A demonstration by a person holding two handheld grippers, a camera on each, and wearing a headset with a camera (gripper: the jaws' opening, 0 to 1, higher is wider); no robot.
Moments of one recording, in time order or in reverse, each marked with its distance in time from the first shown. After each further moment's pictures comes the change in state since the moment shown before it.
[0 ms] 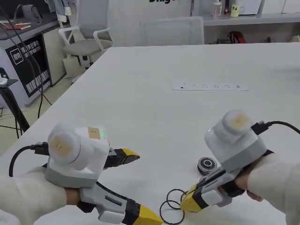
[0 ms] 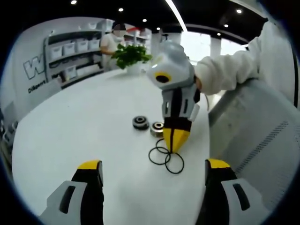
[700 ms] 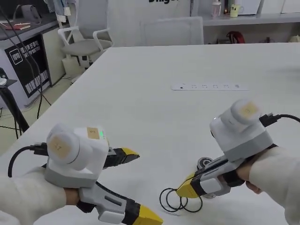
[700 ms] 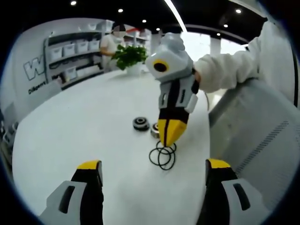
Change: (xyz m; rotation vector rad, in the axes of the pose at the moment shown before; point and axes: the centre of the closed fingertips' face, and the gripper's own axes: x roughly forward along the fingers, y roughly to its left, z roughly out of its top) left arm 0.000 0.001 0.002 0.006 -0.006 0.002; right arm -0.015 0.000 0.027 -0.001 -0.111 -0.010
